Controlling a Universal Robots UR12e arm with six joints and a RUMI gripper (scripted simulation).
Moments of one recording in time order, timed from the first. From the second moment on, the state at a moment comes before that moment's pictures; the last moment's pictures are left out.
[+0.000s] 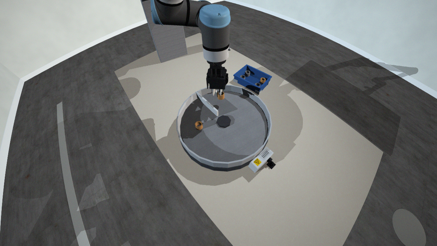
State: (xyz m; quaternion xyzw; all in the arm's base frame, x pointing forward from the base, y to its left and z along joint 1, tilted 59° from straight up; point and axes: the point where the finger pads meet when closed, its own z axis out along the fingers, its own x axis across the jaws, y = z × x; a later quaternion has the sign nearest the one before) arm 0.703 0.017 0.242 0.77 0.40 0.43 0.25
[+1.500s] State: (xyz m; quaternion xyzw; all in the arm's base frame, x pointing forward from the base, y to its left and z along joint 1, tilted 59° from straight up) arm 0.725 0.016 0.229 0.77 0.40 0.43 0.25
